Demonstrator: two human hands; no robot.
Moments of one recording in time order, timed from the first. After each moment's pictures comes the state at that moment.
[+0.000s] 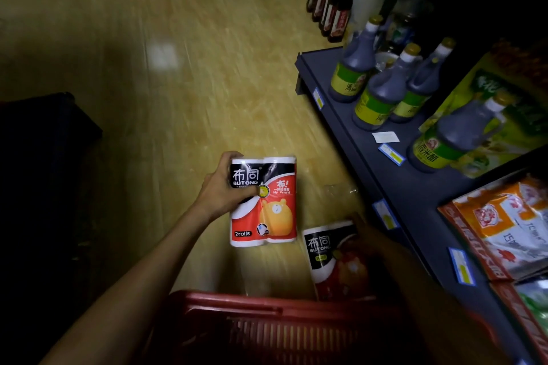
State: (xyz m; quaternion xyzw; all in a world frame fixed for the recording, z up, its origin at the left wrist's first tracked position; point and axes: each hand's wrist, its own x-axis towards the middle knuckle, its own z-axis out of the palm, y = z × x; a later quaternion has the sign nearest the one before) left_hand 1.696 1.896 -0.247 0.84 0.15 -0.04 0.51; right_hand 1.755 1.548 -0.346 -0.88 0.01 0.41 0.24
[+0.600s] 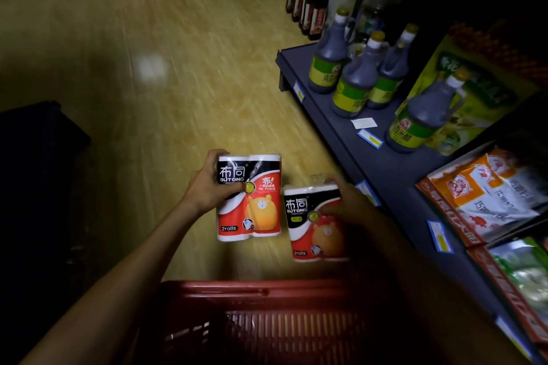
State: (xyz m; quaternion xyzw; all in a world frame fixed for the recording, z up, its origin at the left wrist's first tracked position) left_hand 1.682 1.887 -0.249 0.87 0.14 -0.03 0.47; right_hand 1.745 1.567 -0.283 -0.90 -0.07 0.26 0.33
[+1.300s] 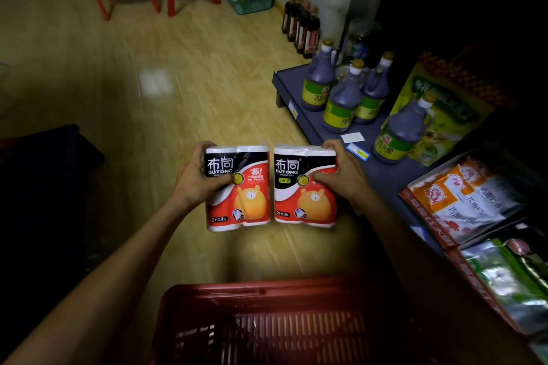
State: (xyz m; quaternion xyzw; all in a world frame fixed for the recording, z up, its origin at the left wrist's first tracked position) left_hand 1.680 1.898 -0.176 0.86 0.14 0.01 0.48; right_hand 1.760 1.589 -0.183 -0.91 -0.06 0.10 0.40
